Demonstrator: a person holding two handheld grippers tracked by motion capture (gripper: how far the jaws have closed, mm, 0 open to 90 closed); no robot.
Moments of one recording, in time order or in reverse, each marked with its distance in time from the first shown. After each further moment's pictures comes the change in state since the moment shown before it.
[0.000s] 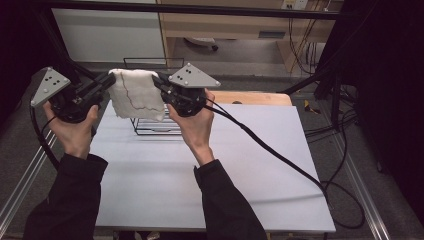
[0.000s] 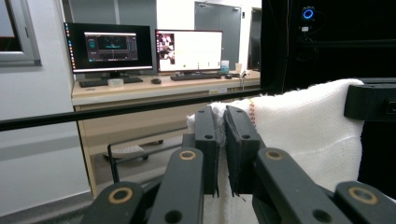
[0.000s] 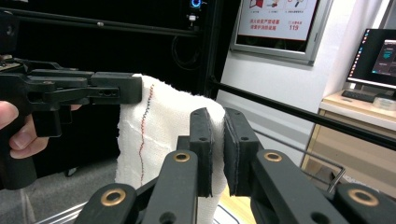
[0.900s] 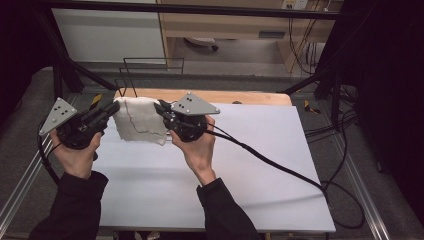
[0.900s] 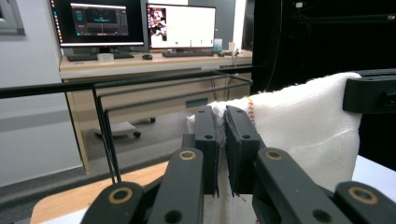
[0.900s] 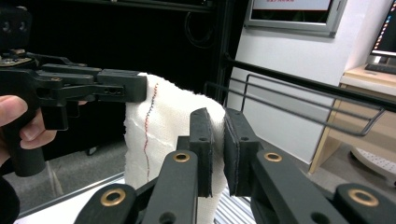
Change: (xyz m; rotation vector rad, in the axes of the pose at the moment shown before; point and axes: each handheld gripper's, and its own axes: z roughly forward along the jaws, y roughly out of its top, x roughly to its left) left arm -0.013 -0.049 -0.027 0.070 -0.027 -0.017; right arm 0.021 -0.045 -0.018 0.066 0.047 0.030
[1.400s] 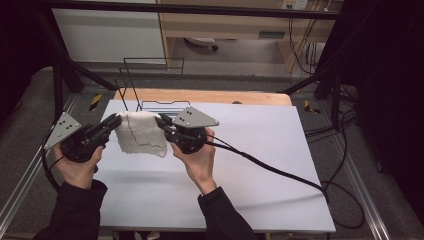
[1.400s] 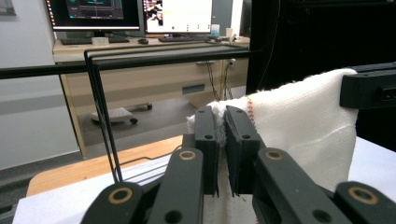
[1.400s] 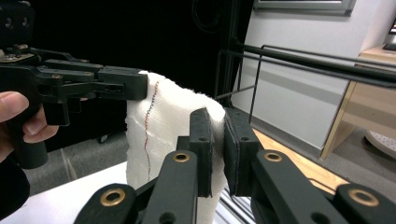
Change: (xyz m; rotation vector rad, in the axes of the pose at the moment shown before) left arm -0.006 -0.027 -0.012 0.051 -0.014 -0.006; right arm 0.010 -0.029 -0.005 0.044 0.030 0.033
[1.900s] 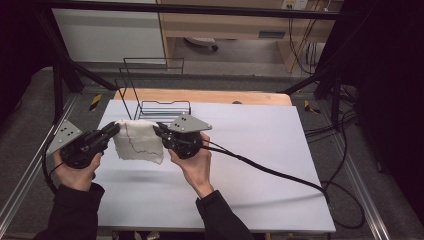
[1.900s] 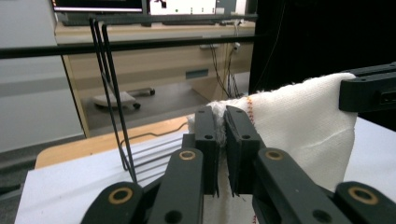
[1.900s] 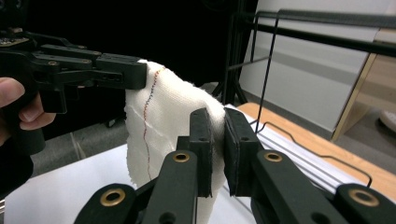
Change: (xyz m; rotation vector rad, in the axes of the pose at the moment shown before) left arm 0.004 -0.021 -0.006 0.052 0.013 -0.008; right arm 0.005 -0.021 0.011 0.071 0.030 0.018
